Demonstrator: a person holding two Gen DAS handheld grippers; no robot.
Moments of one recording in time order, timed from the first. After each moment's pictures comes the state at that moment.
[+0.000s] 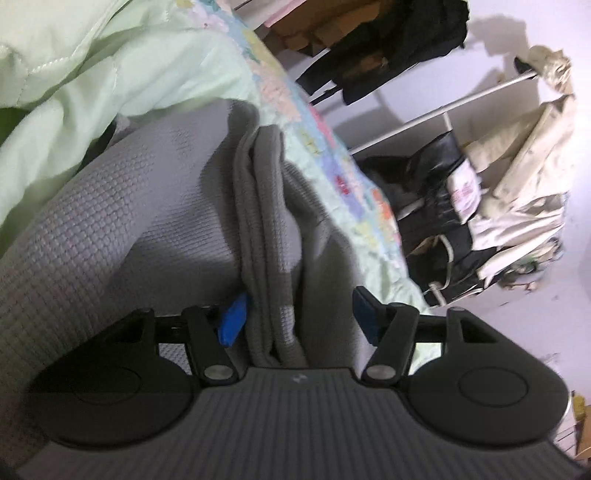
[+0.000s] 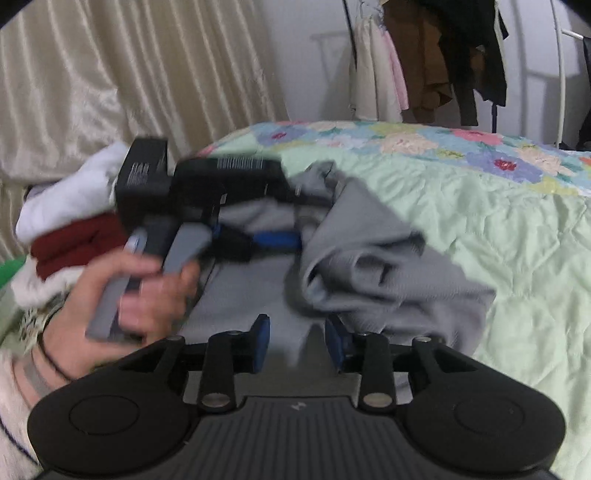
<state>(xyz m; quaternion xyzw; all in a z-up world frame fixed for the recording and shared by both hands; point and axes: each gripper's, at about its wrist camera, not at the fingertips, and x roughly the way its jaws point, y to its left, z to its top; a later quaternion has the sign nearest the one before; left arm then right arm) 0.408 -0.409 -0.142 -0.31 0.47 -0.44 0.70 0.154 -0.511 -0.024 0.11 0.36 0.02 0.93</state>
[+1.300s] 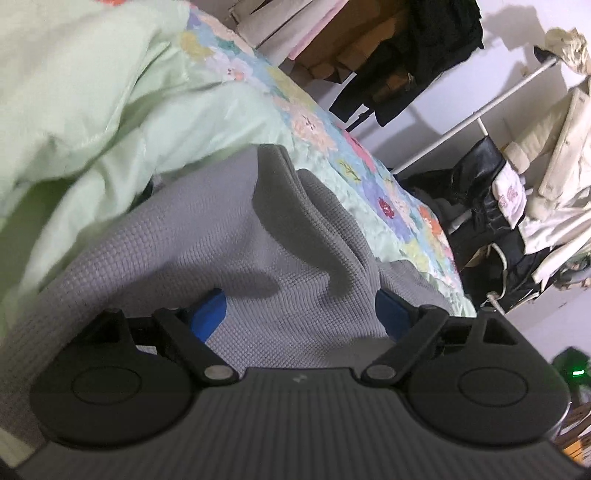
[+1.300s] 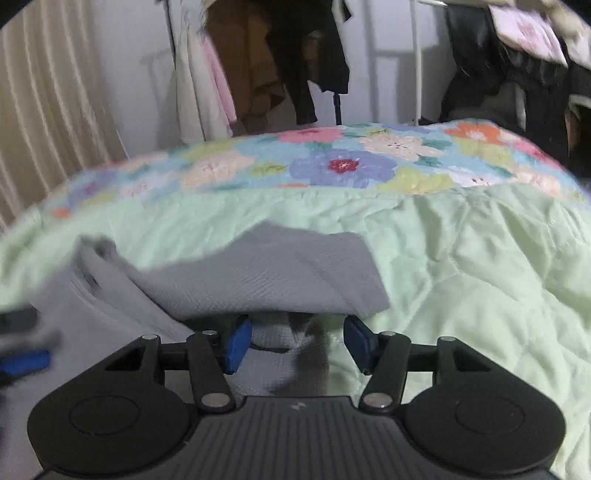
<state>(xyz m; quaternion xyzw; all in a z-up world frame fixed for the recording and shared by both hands) 0.408 -0.404 -0.121 -0.22 0.45 -0.37 0.78 0.212 -0.677 -0.039 0.18 0.31 -0.21 0.91</state>
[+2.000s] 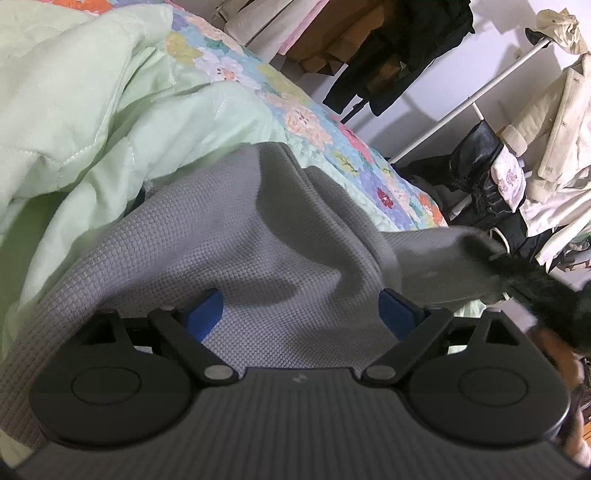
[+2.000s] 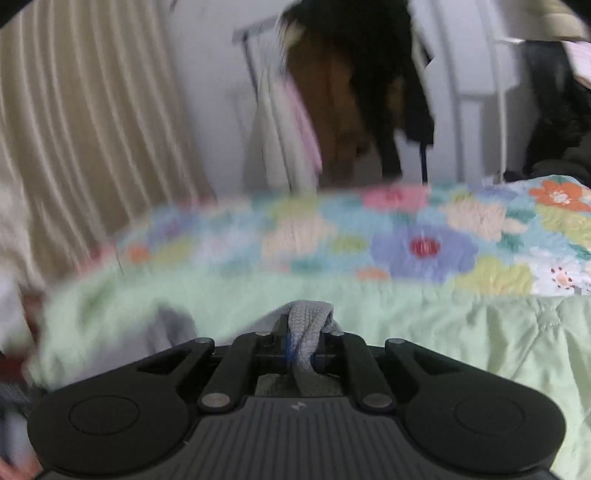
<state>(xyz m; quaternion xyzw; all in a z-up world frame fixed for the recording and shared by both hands) 0.408 -0.402 -0.116 -0.21 0.46 -0.37 0.78 0.244 -0.673 0.019 0.12 0.24 -0.09 0.96</state>
